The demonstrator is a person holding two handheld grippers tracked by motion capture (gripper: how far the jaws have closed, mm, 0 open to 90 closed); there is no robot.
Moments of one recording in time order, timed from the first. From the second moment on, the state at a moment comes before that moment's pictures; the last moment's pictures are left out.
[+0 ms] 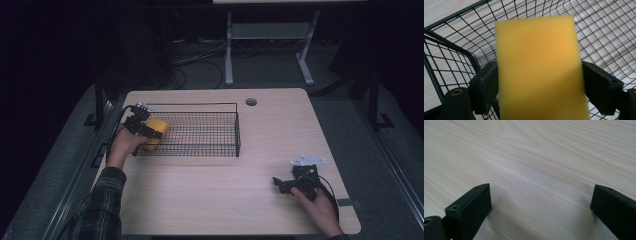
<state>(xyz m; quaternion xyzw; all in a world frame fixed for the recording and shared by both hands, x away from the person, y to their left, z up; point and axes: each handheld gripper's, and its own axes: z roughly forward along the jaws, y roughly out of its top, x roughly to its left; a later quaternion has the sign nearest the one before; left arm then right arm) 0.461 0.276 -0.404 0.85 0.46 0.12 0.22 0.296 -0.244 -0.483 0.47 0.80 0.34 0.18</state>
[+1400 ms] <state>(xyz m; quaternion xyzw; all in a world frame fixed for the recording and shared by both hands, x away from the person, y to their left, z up) 0.399 0.275 -0.360 0.84 0.45 0.15 0.27 0.296 -0.244 -0.483 0.47 0.80 0.34 0.18</state>
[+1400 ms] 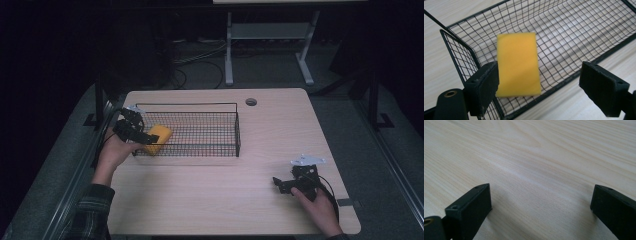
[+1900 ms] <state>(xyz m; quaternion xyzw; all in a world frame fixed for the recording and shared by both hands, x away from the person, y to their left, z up) 0.362 0.268 -0.371 0.84 0.44 0.15 0.28 0.296 -0.244 -0.483 0.47 0.80 0.34 0.18</state>
